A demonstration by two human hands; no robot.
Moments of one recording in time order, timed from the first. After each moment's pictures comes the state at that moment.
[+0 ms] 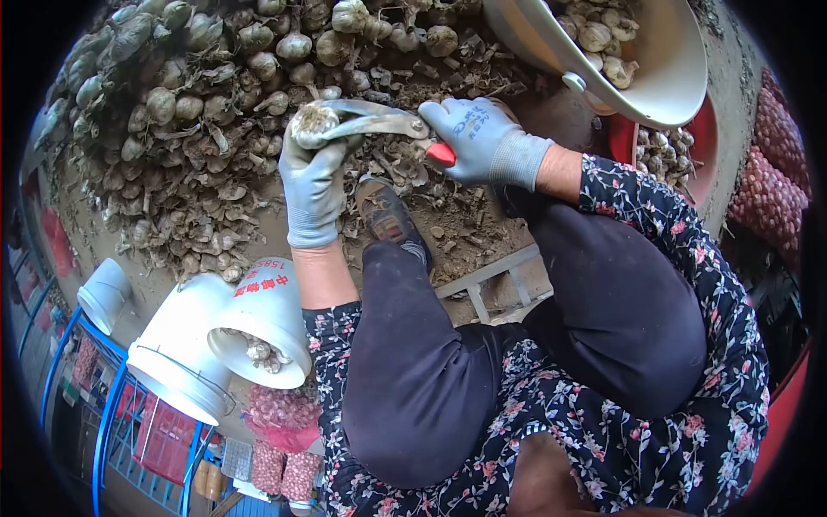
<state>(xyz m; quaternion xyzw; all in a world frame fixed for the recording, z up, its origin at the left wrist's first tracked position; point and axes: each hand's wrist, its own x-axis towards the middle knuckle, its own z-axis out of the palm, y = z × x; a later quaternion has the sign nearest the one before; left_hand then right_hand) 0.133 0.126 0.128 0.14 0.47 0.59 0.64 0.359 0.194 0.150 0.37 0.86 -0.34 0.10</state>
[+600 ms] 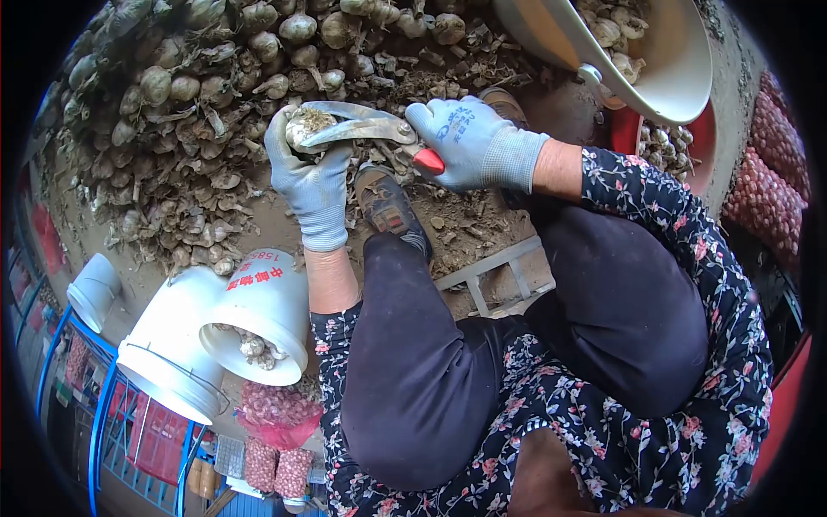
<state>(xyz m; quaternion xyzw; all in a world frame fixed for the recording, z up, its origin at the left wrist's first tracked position) 0.133 0.109 0.124 0.39 0.66 0.54 0.34 0.328 0.188 0.168 0.32 0.86 -0.36 0.17</state>
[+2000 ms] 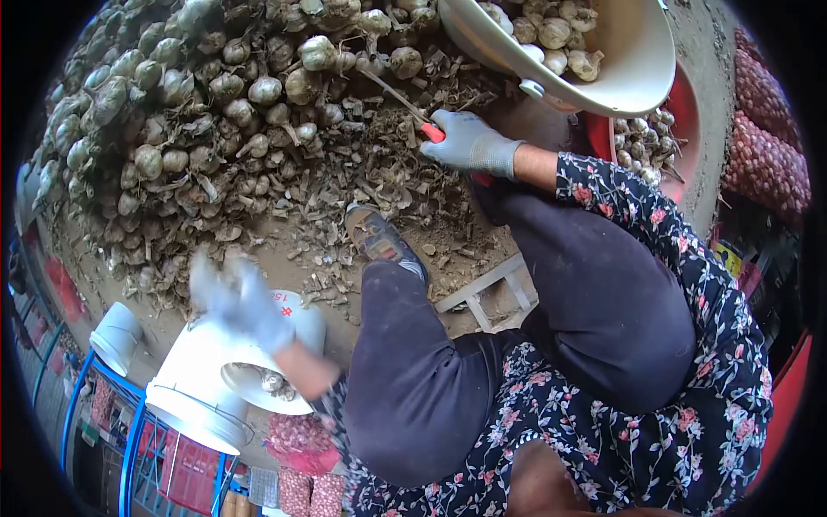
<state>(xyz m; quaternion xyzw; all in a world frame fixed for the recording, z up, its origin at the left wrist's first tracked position) 0.071 0.079 0.191 0.54 0.82 0.17 -0.06 0.387 0.199 0.102 0.58 0.64 -0.49 0.09</state>
